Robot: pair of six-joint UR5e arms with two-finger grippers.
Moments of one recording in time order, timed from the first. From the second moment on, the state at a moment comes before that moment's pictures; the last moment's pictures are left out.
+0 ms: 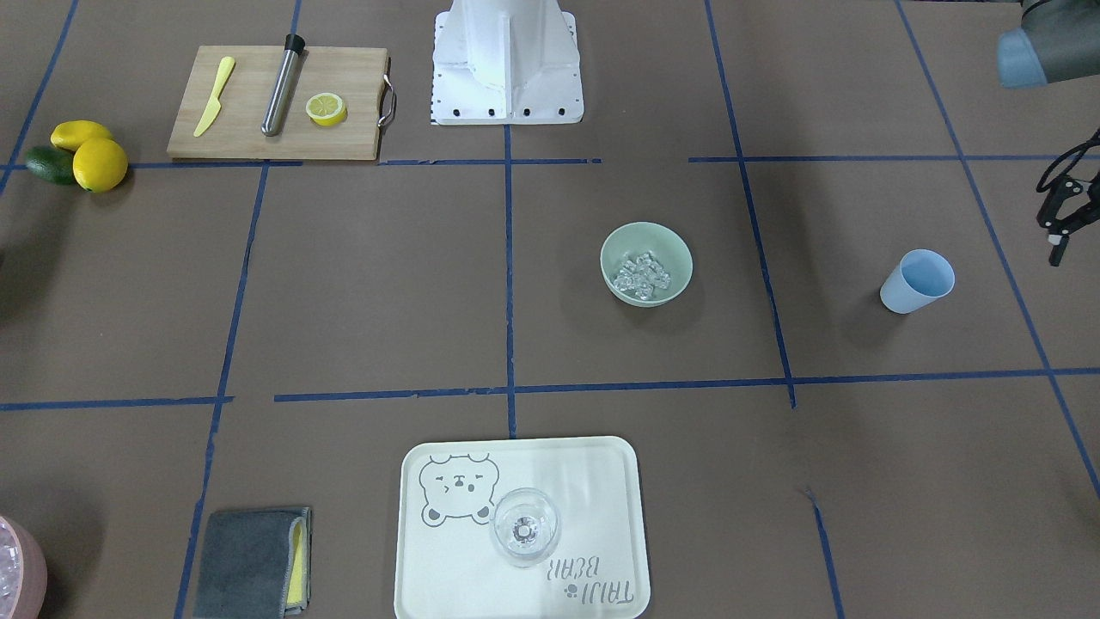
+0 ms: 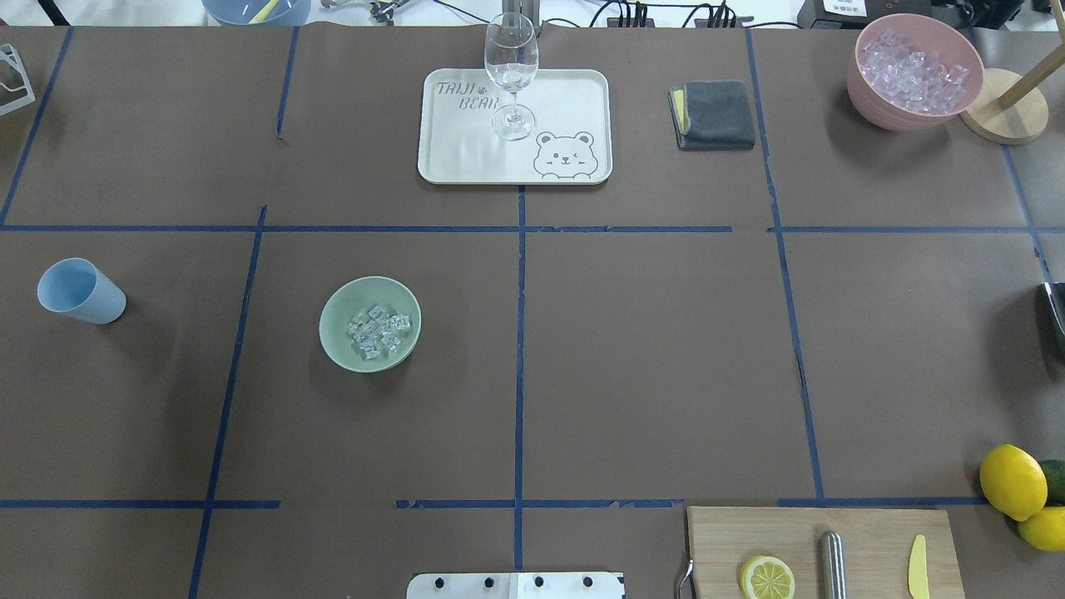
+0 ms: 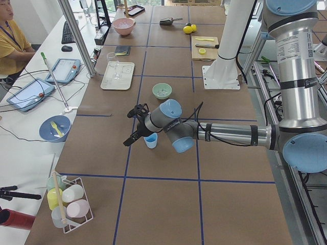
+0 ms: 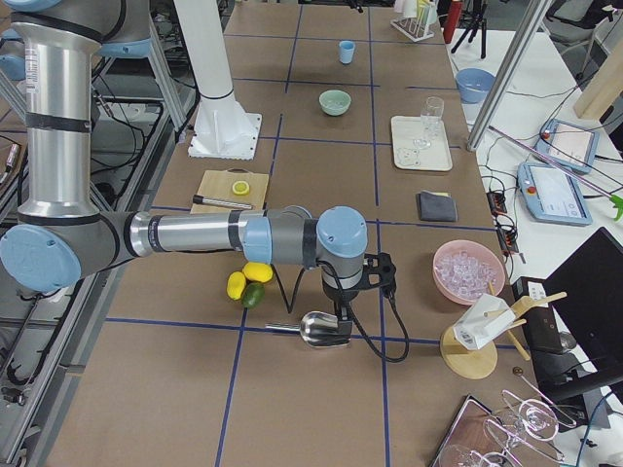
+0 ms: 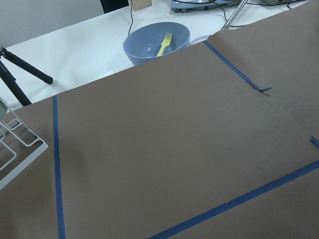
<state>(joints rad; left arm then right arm) -1.29 -1.40 -1.76 -2.45 -1.92 -0.11 1.64 -1.65 1.78 -1.65 2.35 -0.13</state>
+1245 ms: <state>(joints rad) -1.60 -1.36 -1.74 -1.67 -2.38 0.07 1.18 -1.47 2.03 -1.61 2.33 0.24</state>
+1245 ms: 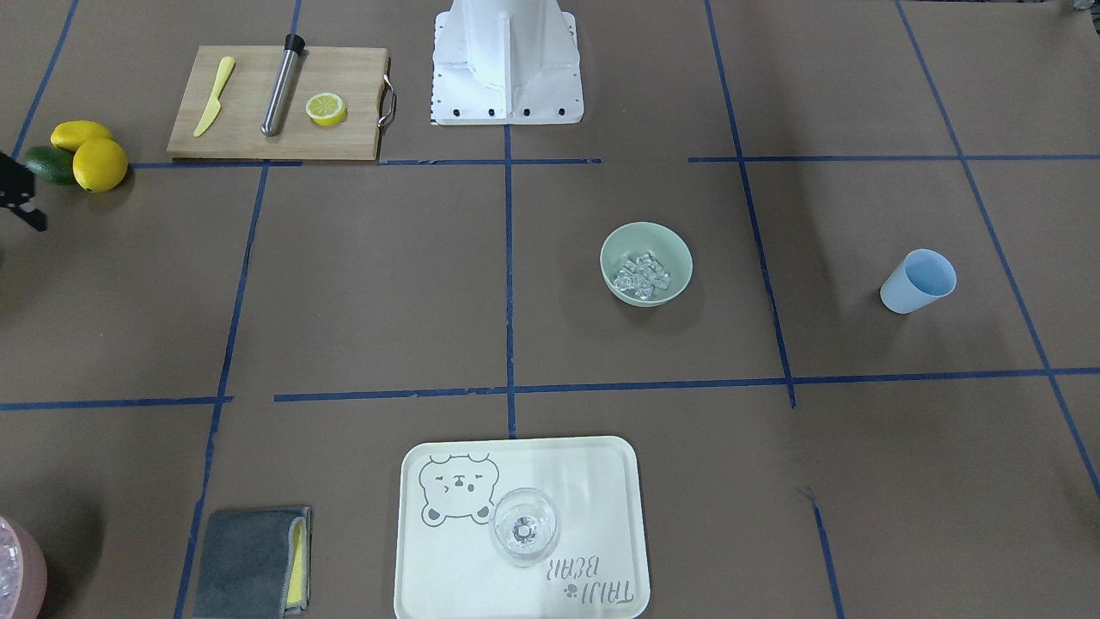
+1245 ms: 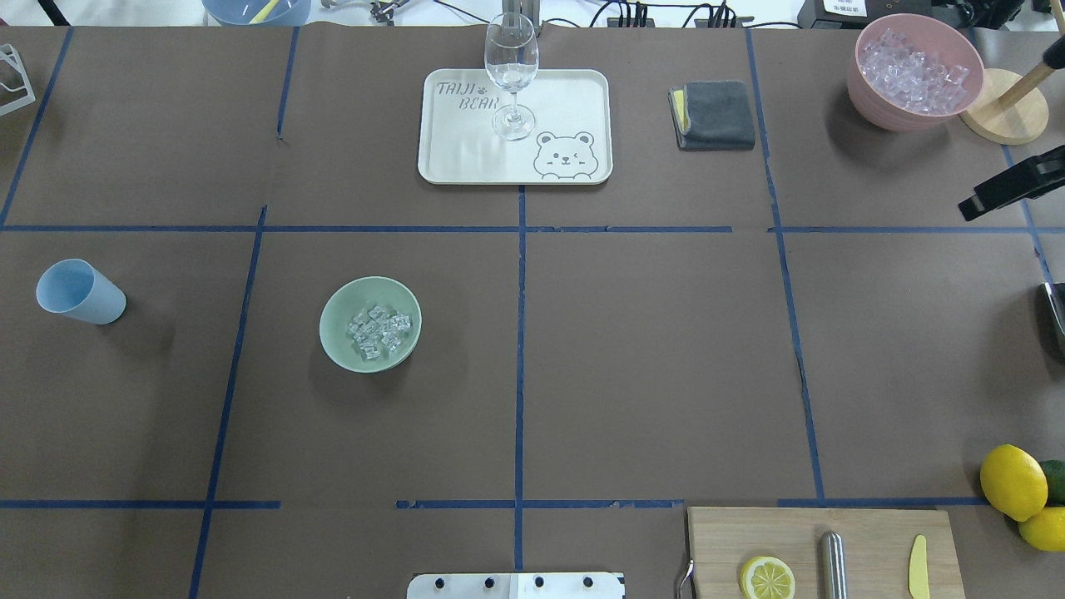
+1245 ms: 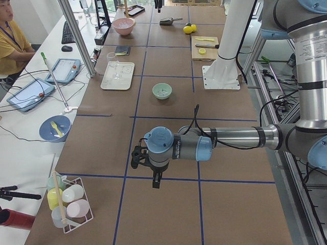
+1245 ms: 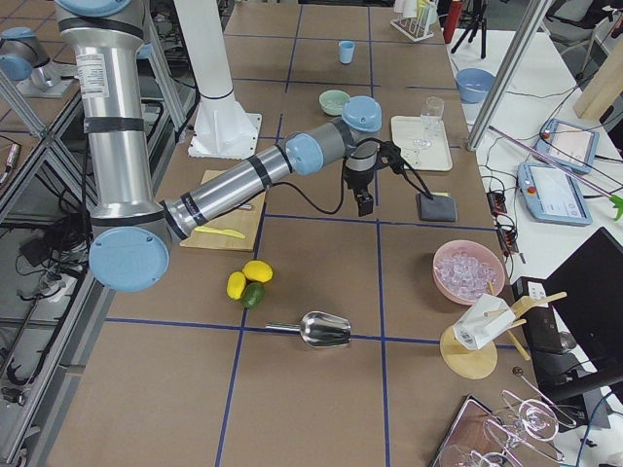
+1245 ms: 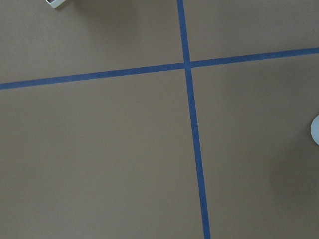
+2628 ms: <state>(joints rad) -1.60 -1.38 -1.76 -1.68 -2.39 0.07 0.43 -0.65 1.48 -1.37 1.79 1.15</state>
